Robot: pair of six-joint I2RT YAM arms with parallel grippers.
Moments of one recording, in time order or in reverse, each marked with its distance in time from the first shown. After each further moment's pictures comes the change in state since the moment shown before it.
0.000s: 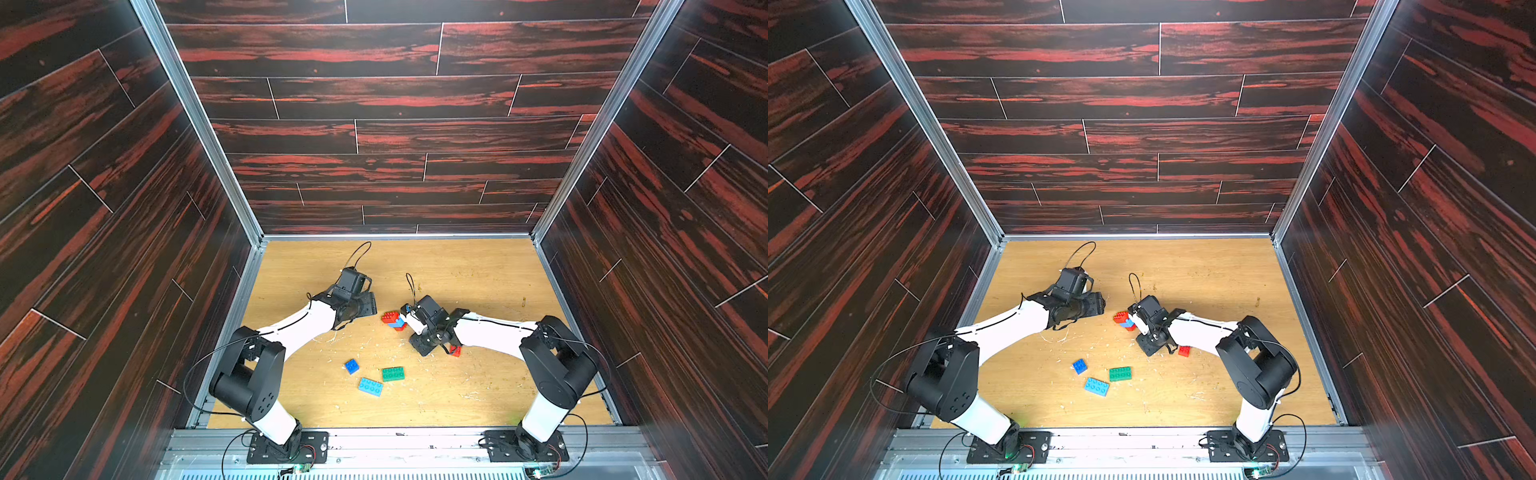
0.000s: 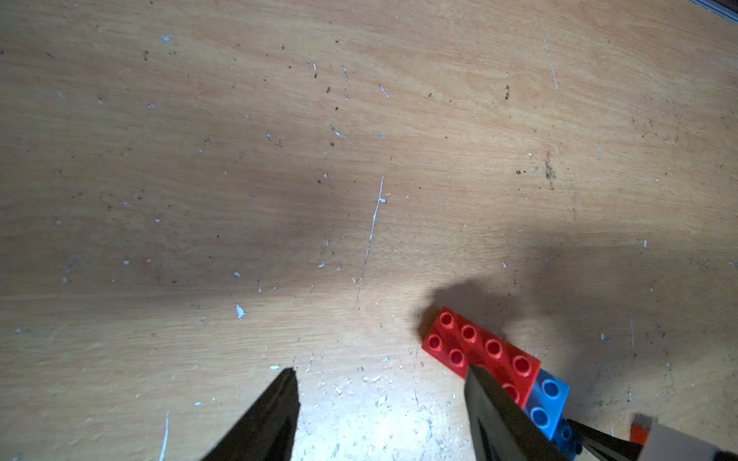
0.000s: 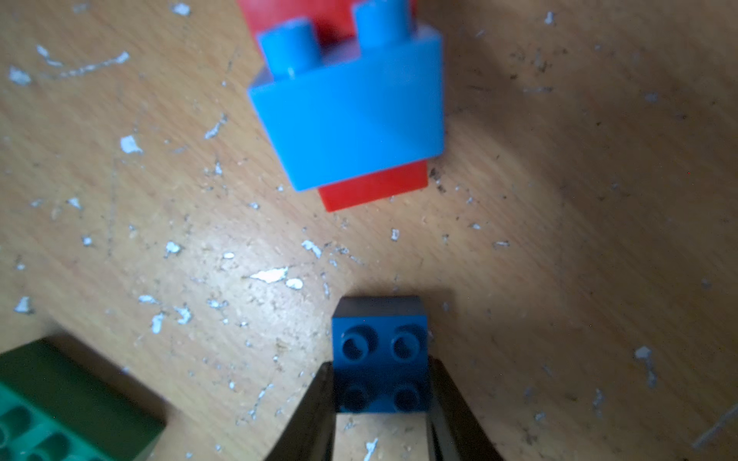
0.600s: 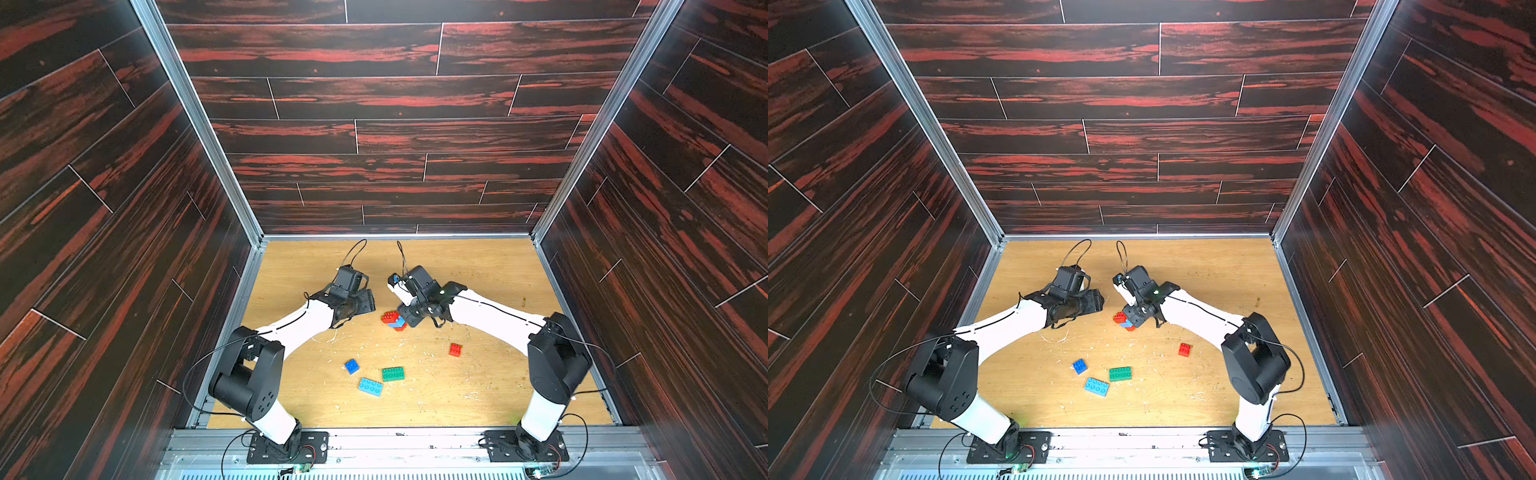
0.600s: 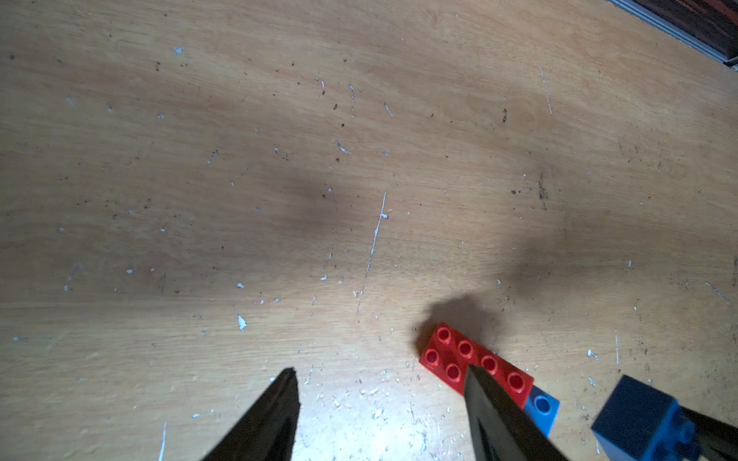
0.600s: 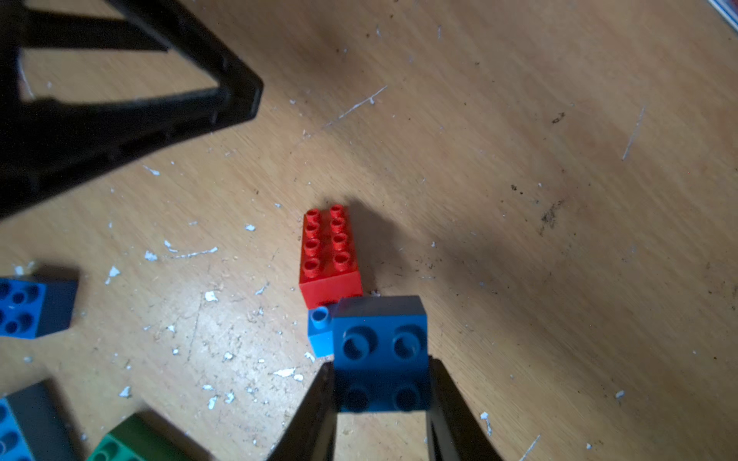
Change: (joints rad) left arm 0.024 0.000 0.000 0.028 0.016 -0.026; right arm 0.000 0.059 0.381 -0.193 0.076 -0.103
